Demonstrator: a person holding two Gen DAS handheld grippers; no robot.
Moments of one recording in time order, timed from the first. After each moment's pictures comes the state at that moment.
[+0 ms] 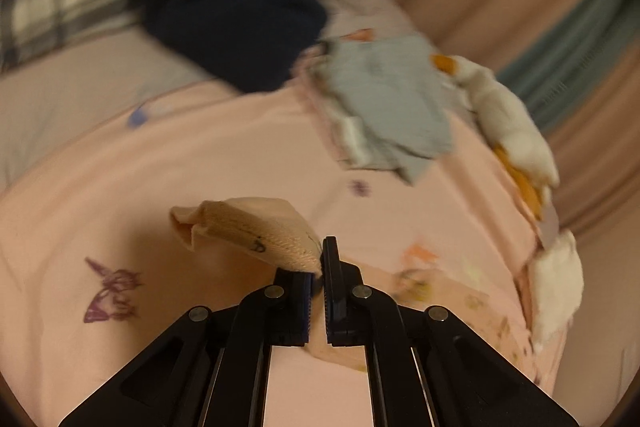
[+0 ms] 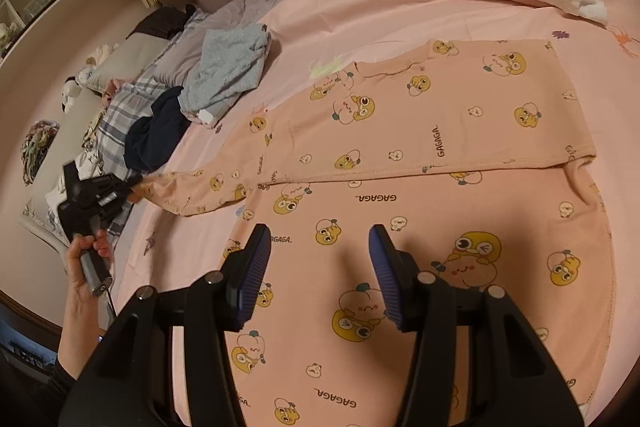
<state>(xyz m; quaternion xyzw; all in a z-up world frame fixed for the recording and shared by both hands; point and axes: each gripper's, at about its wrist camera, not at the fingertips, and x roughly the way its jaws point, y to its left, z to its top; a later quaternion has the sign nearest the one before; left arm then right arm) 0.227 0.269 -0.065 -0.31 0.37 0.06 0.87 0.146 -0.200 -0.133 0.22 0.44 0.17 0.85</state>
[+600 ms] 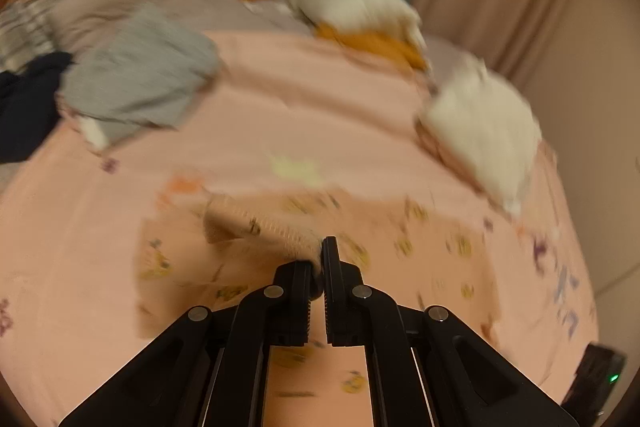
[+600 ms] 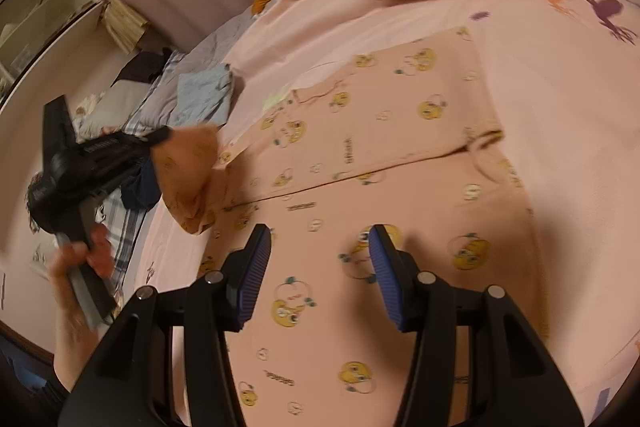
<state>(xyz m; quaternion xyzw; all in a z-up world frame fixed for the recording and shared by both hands) 0.255 -0.010 -0.048 -0.09 0.43 -0.12 0.89 0.120 -0.275 -0.147 0.29 0.42 0.13 0.85</state>
